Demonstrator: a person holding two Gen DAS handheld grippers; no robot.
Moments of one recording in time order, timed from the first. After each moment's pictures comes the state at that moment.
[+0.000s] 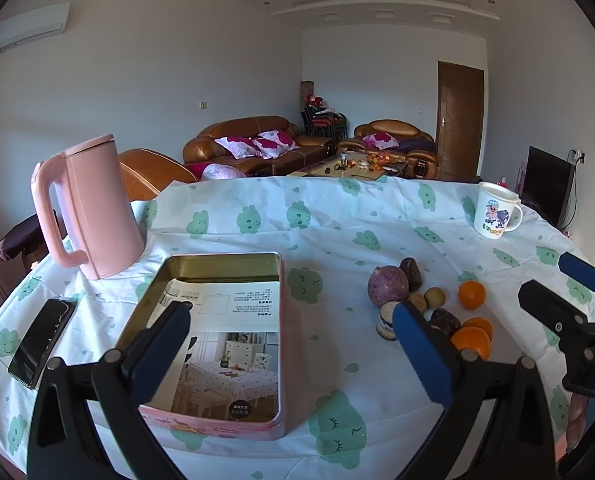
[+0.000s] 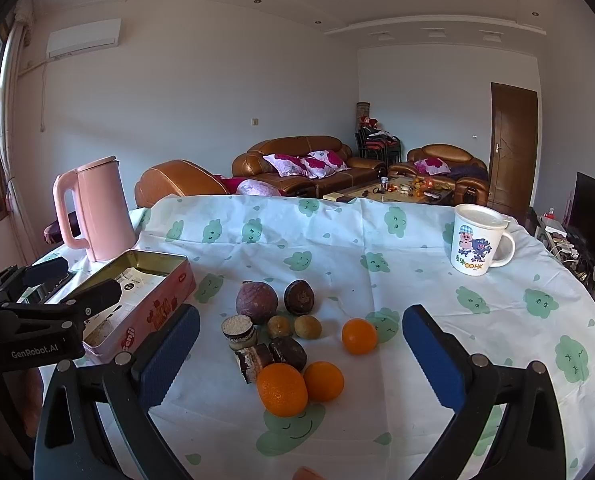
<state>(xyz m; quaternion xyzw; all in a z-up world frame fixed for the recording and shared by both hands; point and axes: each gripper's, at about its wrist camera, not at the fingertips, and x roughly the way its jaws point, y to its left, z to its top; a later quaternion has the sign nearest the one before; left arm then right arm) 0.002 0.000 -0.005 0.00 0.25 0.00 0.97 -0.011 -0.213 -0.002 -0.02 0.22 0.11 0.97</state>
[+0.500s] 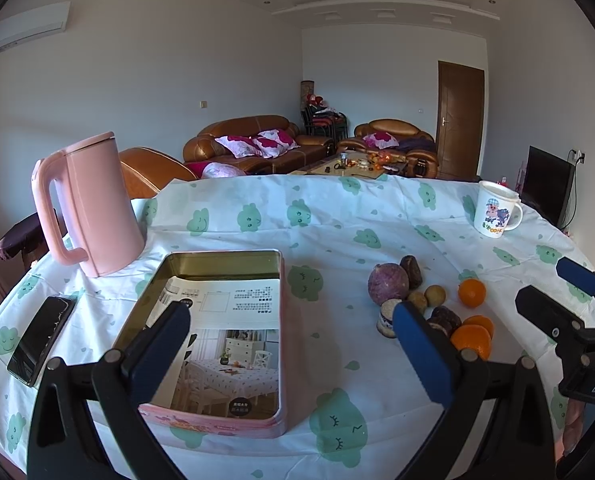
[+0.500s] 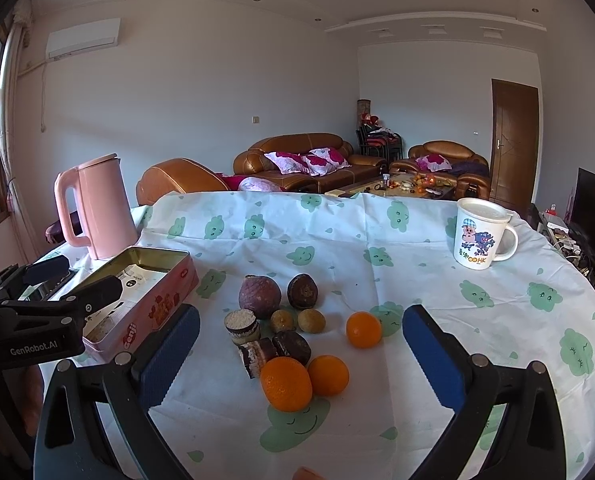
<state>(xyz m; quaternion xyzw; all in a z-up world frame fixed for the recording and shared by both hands) 0.001 -0.001 -0.008 0.00 0.25 0.00 0.97 -0.010 -0.213 -0.008 -0.01 0.22 0.12 0.97</state>
